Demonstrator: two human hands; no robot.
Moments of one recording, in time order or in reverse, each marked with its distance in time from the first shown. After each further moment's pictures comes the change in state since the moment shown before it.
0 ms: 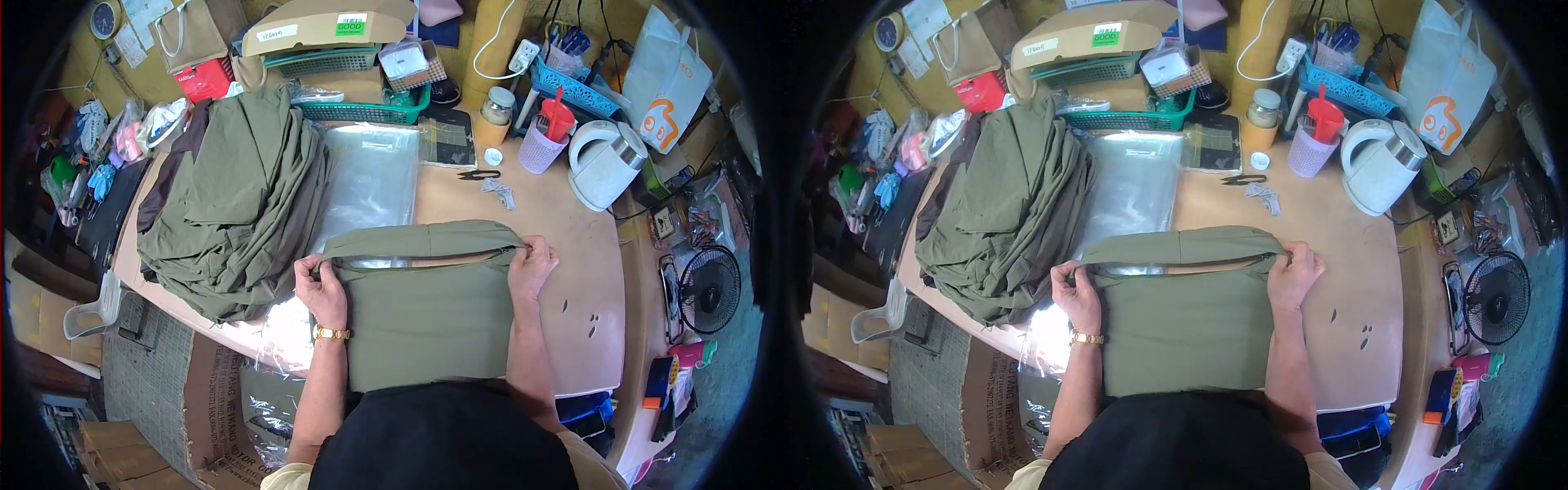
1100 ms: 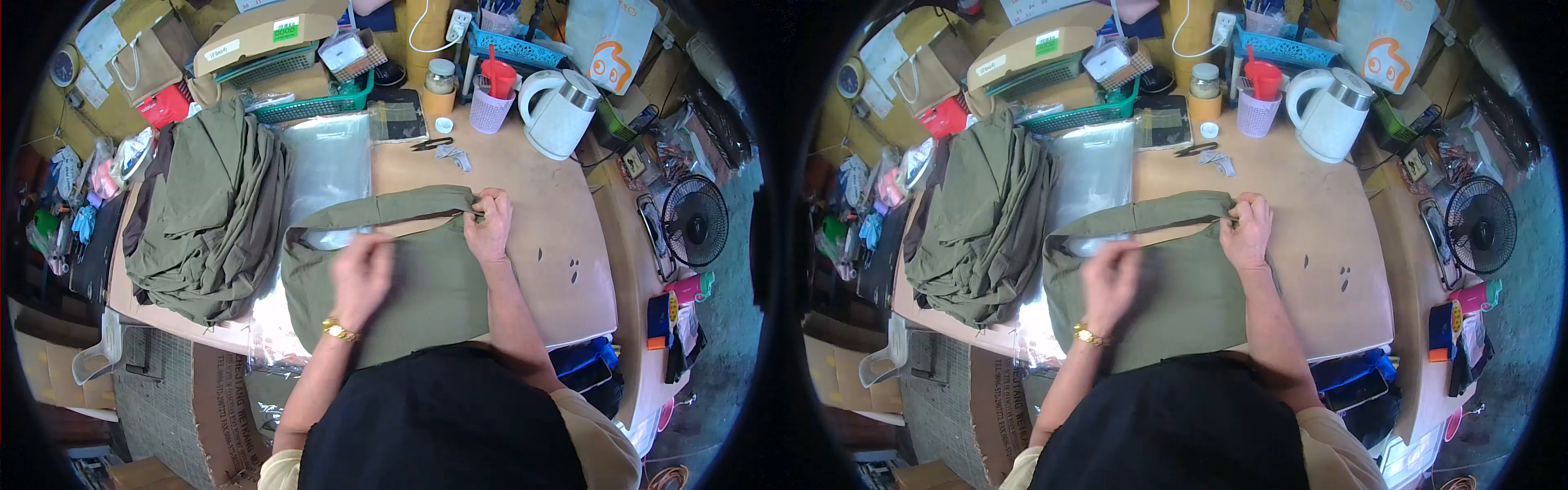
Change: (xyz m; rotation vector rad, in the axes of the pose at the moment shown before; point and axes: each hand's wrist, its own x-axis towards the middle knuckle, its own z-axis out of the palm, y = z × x) left_hand -0.043 0.093 0.027 -0.101 -0.713 0.112; right_hand -0.002 -0.023 -0.021 0.180 0.108 -0.179
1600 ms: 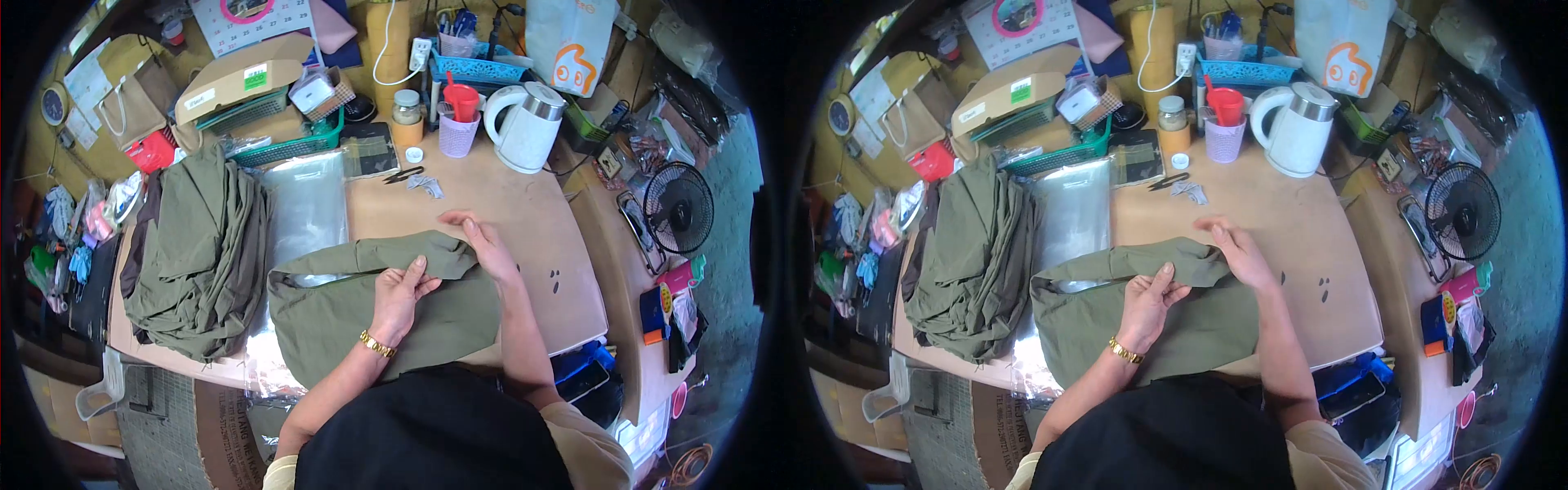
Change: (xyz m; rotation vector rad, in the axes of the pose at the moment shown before) left_hand 0.010 0.045 0.083 -1.039 -0.162 -0.736; right_hand 0.043 -0.017 -0.078 0.775 -0.365 0.463
